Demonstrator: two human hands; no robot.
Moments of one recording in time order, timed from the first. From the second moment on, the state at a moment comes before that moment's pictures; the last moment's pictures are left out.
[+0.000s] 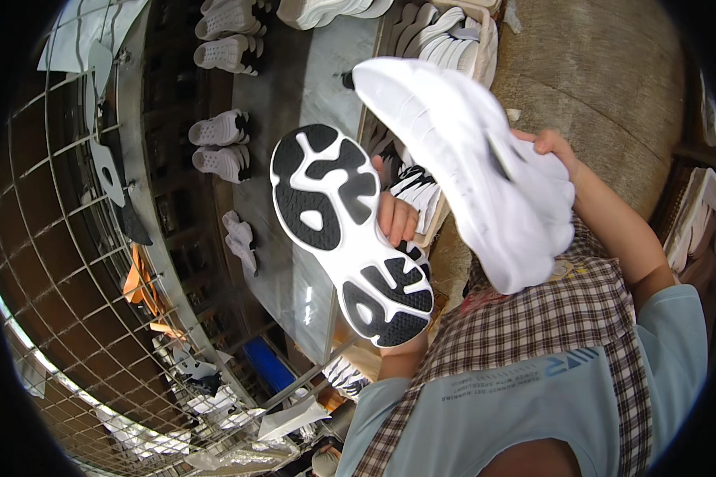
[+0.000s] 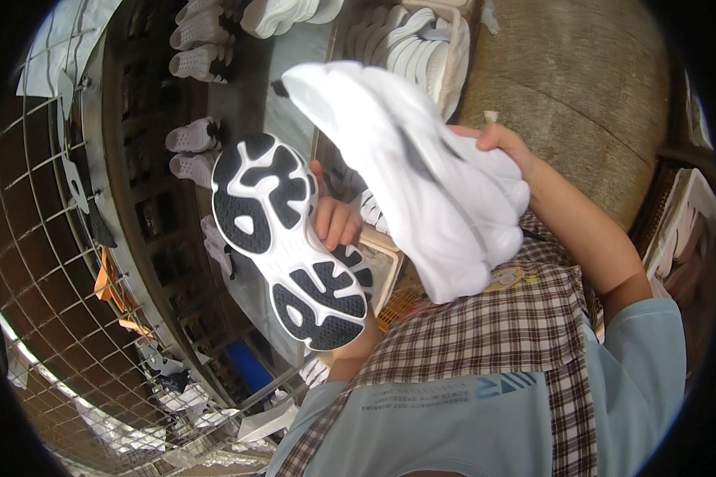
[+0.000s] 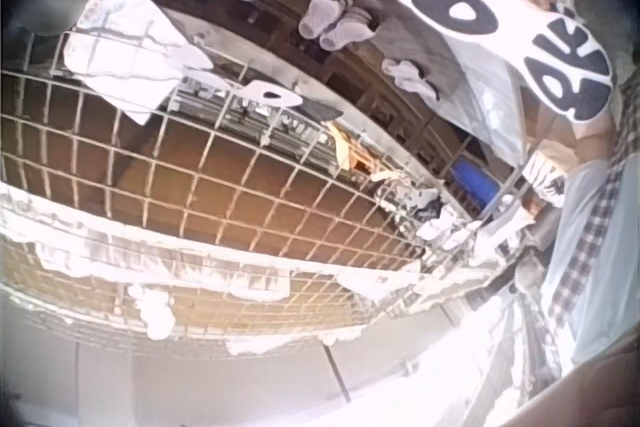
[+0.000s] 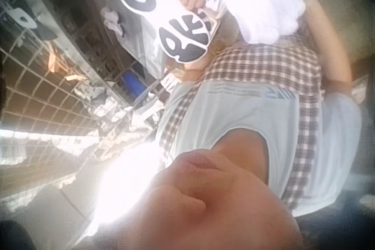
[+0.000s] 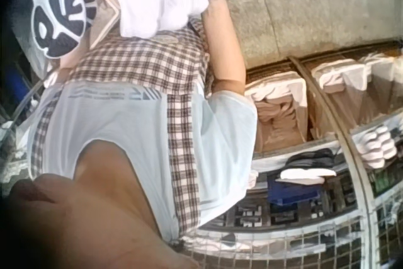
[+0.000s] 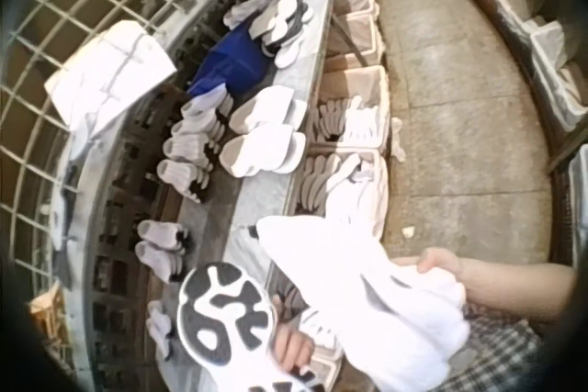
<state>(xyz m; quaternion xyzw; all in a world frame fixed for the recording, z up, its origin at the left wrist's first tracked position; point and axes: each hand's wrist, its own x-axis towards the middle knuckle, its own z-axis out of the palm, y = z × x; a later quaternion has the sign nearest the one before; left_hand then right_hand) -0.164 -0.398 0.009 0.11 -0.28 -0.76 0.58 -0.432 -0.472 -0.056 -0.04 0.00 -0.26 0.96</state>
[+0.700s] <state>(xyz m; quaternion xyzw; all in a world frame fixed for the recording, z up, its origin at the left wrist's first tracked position) -0.186 -0.399 0.040 -0.04 -0.02 -0.77 0.64 -0.434 -0.461 -0.096 0.00 0.00 -0.23 0.97</state>
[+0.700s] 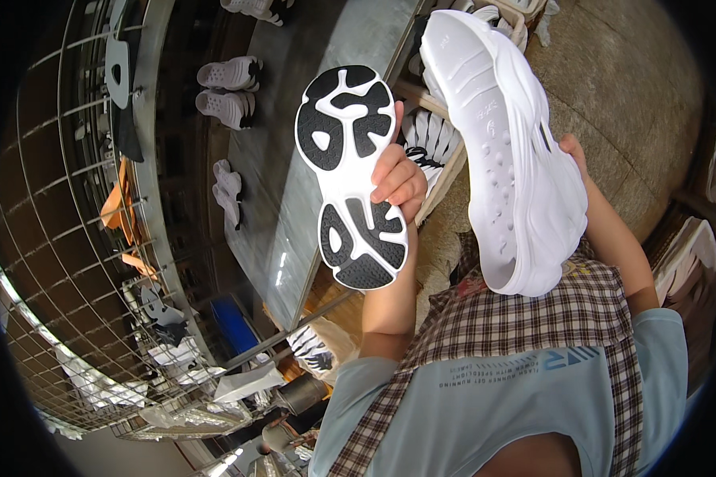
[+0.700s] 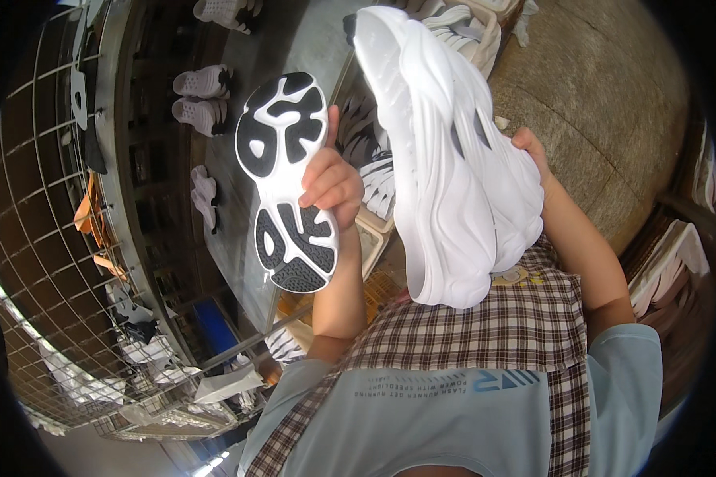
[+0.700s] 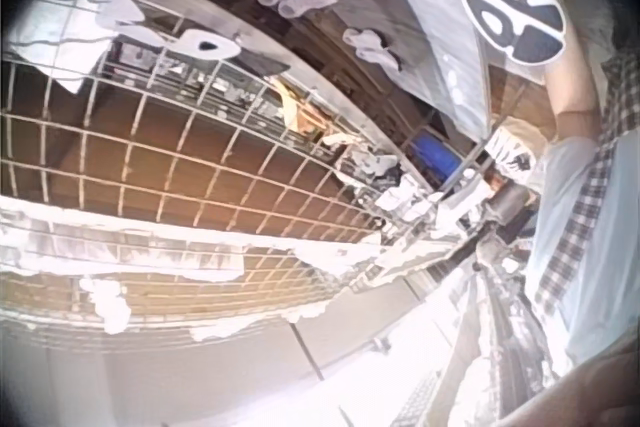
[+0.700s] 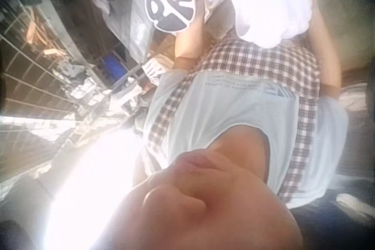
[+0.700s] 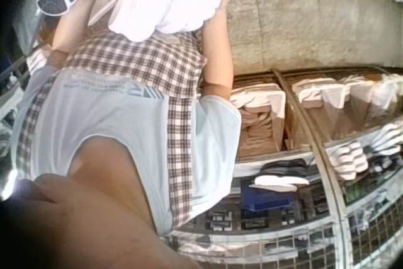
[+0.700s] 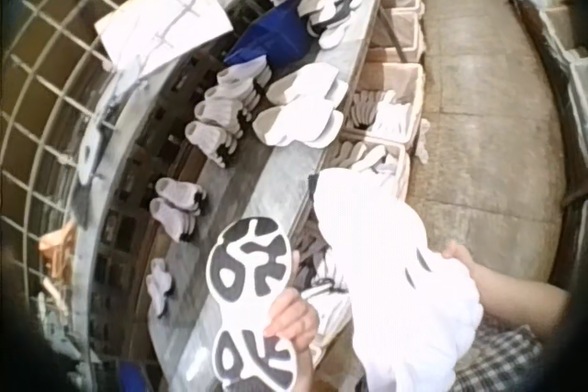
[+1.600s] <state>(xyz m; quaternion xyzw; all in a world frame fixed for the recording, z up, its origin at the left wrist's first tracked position) -0.264 -0.385 -0.020 0.78 -0.47 -0.31 0.27 -0.436 -0.501 -0.185 -0.49 0.12 0.05 0.86</state>
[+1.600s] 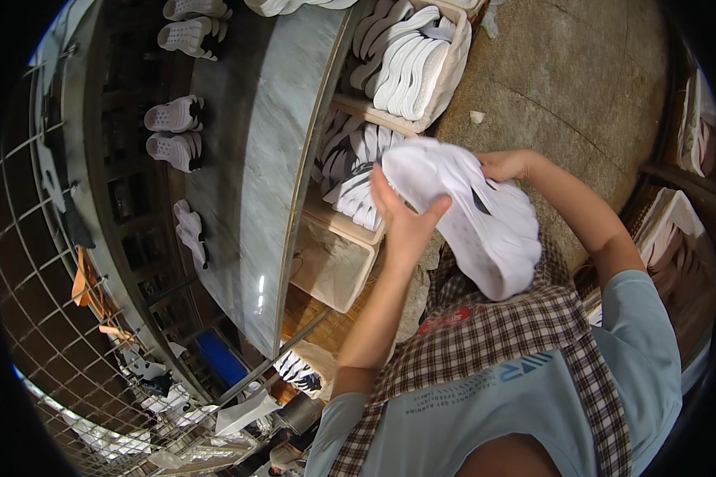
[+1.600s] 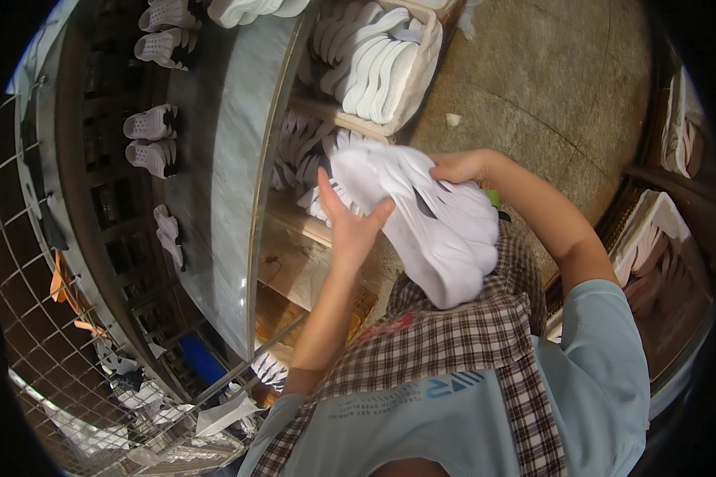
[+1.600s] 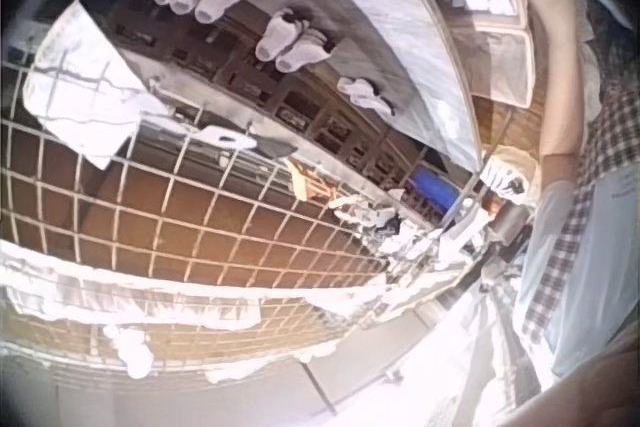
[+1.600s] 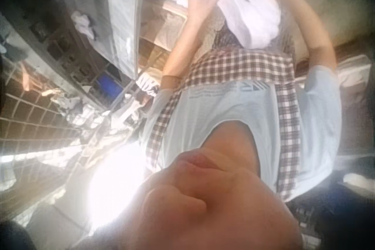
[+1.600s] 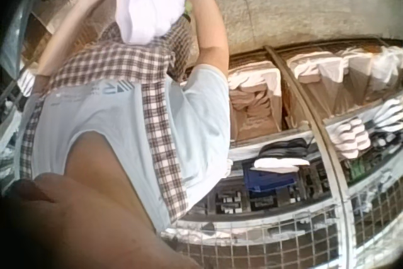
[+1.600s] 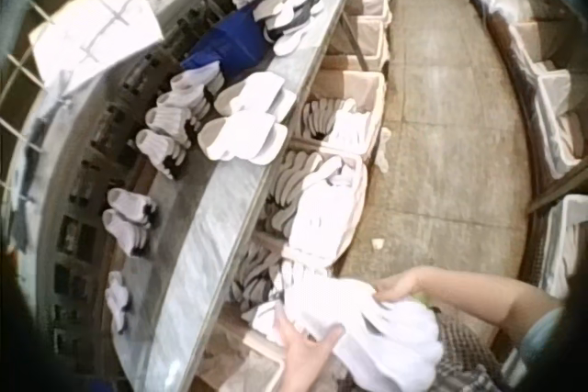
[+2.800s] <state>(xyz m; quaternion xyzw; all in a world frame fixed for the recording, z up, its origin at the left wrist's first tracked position) 0.149 -0.374 -0.380 0.64 -0.76 -0.02 -0.02 -0.394 -0.274 -0.449 -0.25 0.59 -0.12 0.76</state>
